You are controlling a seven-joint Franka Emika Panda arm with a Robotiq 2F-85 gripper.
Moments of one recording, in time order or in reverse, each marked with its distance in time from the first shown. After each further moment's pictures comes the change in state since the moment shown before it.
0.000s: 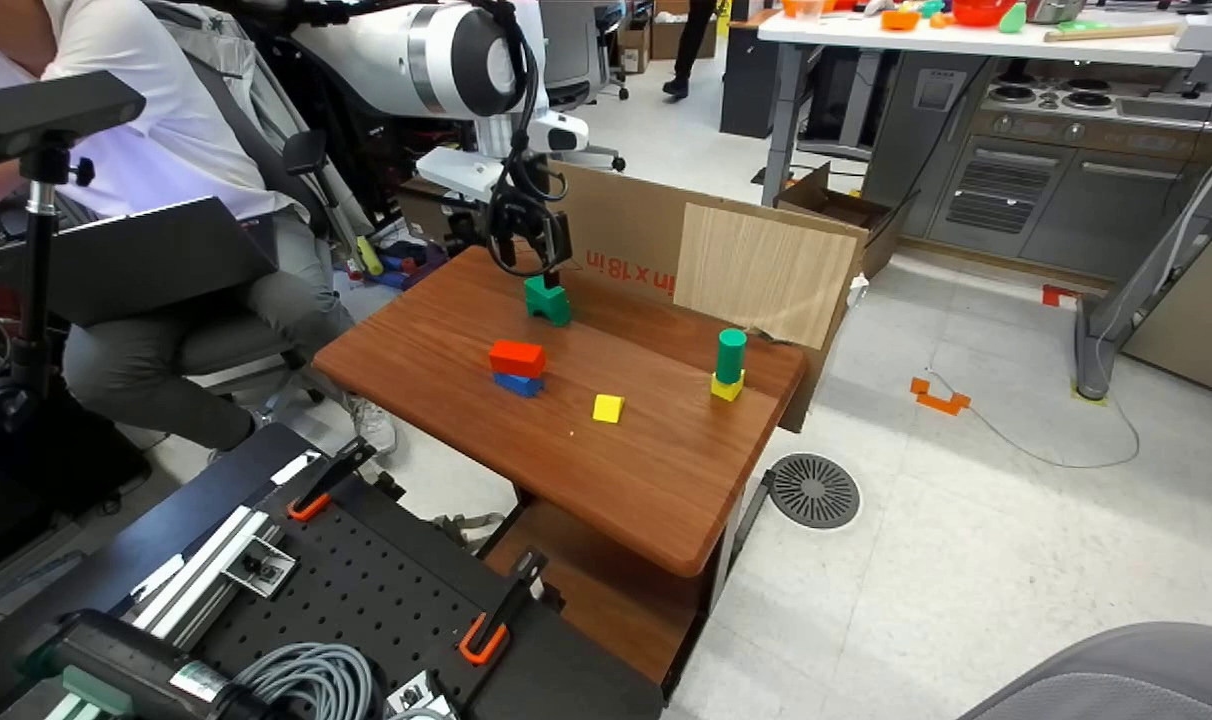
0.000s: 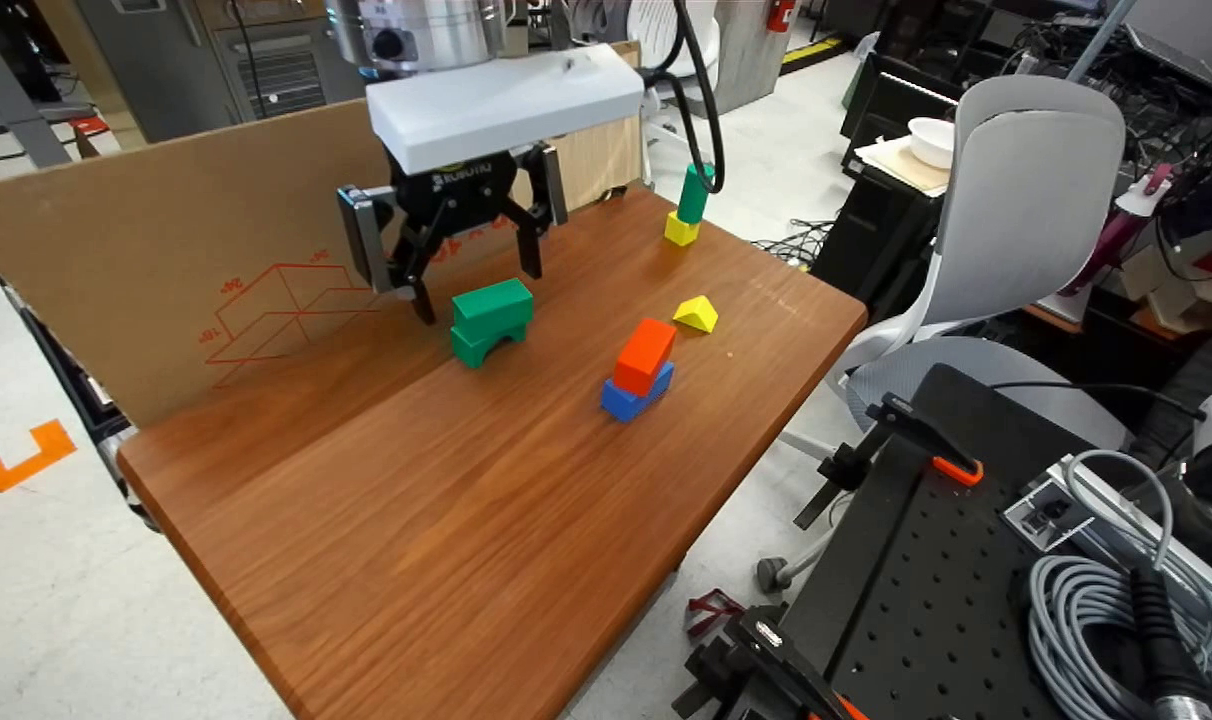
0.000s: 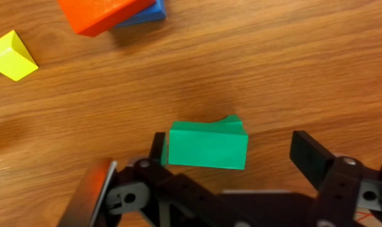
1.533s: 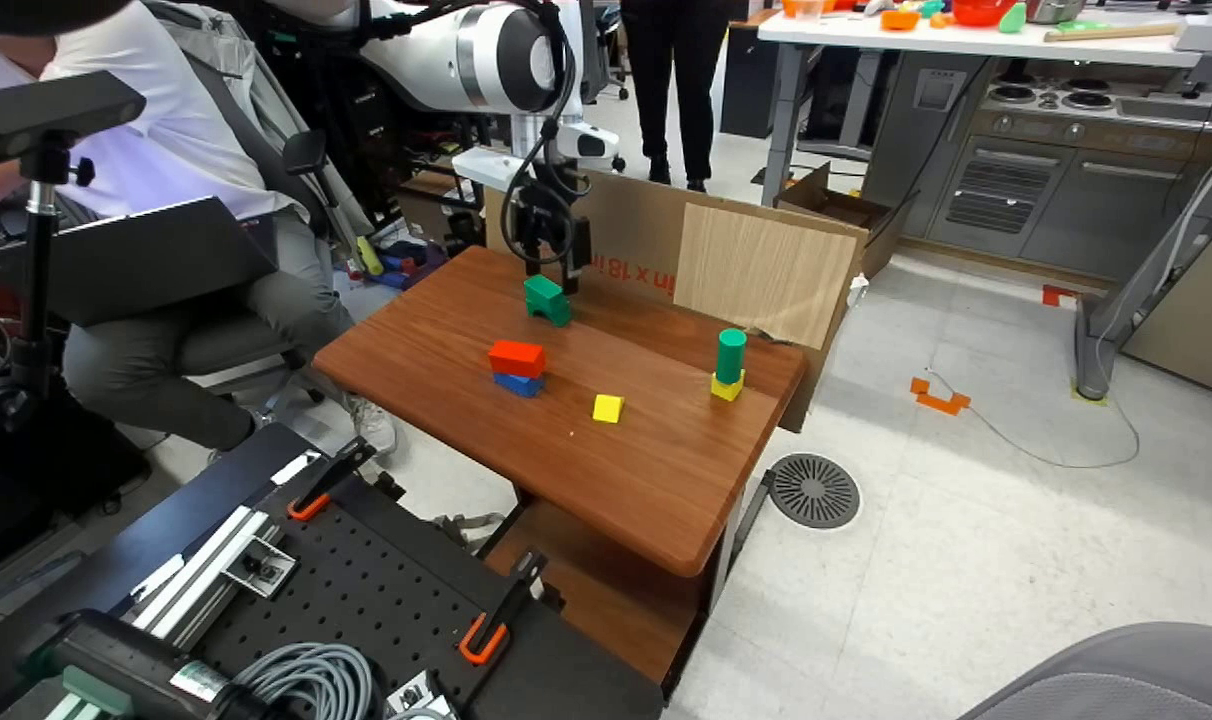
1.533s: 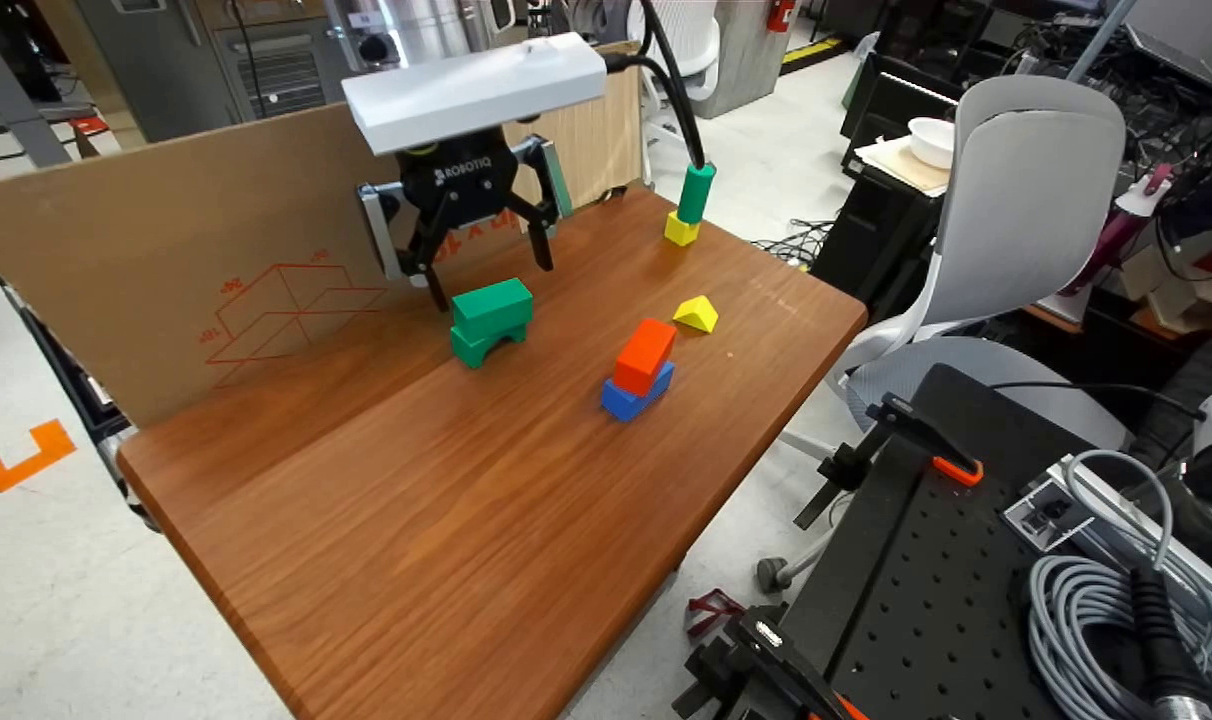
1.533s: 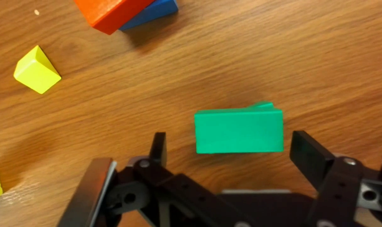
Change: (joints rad) arm 0.010 0.161 -0.052 0.265 0.025 -0.233 0.083
